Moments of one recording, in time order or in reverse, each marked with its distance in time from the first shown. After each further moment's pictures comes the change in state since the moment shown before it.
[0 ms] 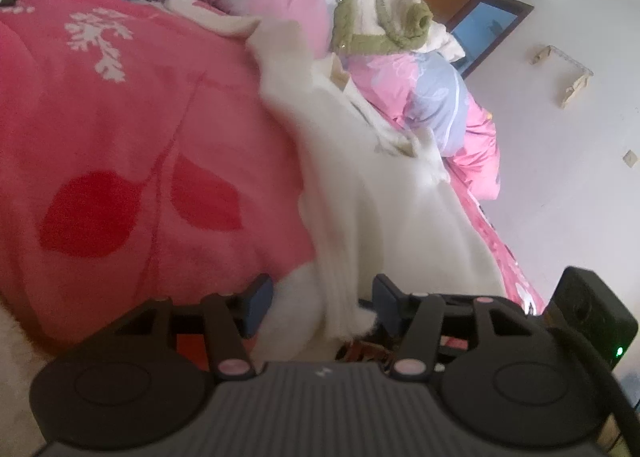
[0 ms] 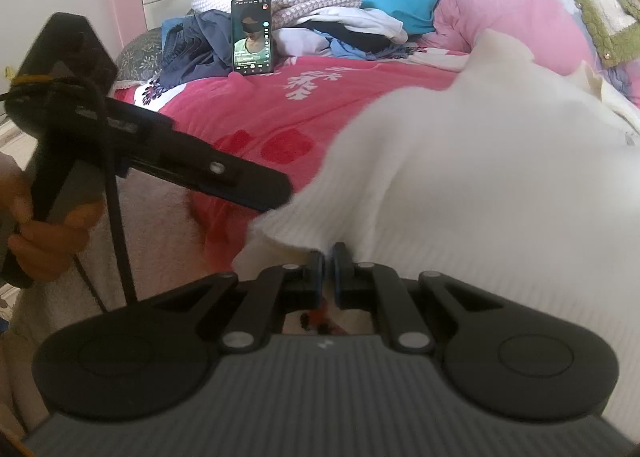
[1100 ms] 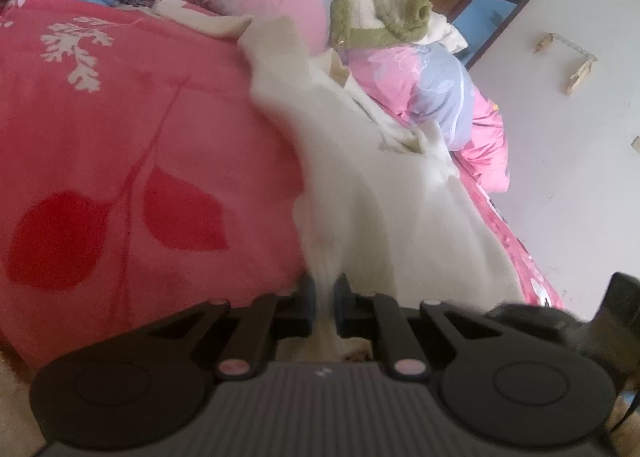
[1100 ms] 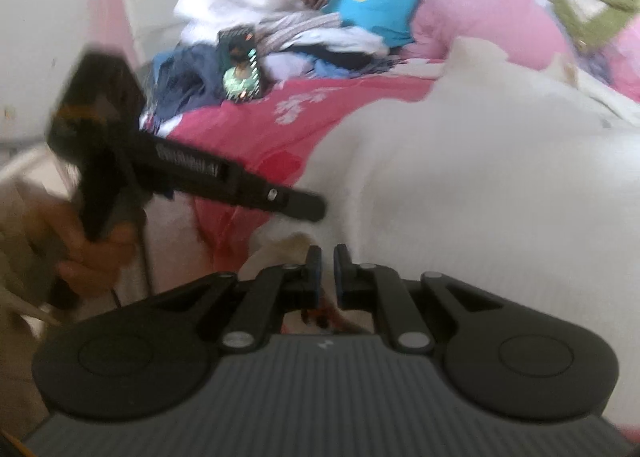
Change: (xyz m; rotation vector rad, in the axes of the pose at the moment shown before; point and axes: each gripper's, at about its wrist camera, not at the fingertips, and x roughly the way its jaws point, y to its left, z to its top) left arm 0.024 -0.007 0.005 0.058 -0.005 0.029; right arm -0.048 -0.025 -0.002 0.153 -0.069 -0.021
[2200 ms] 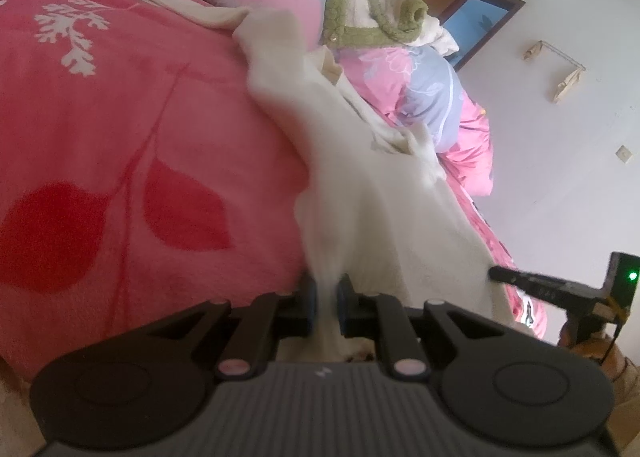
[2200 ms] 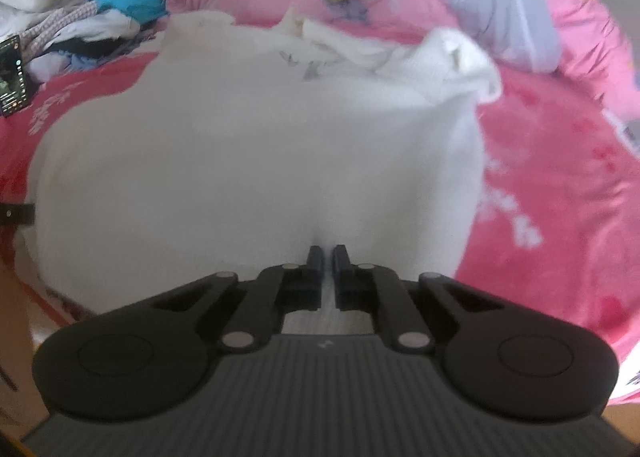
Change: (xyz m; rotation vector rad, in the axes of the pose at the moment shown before) left arm 0.005 0.020 0.006 -0.029 0.021 -0.070; right arm -0.078 -0.086 0.023 0.105 0.127 -0.641
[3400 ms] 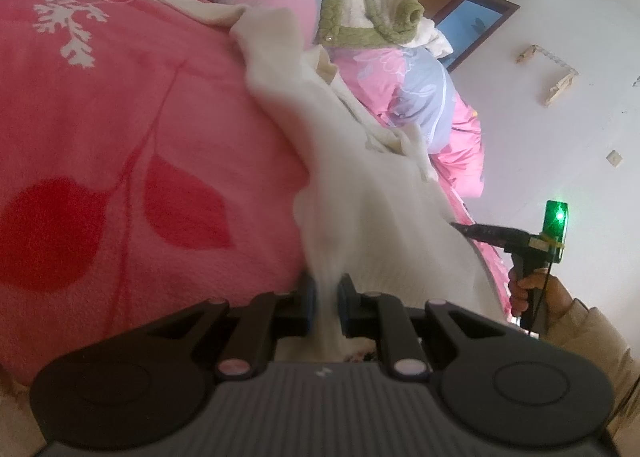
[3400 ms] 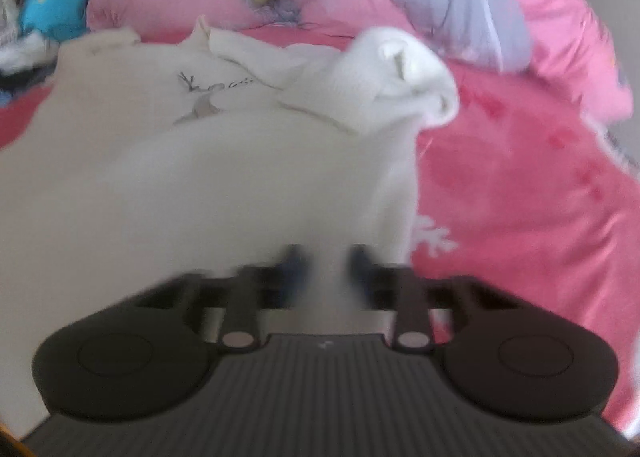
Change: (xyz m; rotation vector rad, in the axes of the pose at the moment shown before) left arm 0.003 0.004 -0.003 -0.016 0.001 -0.042; right arm 0.092 -0.078 0.054 0.102 0.020 -0.070
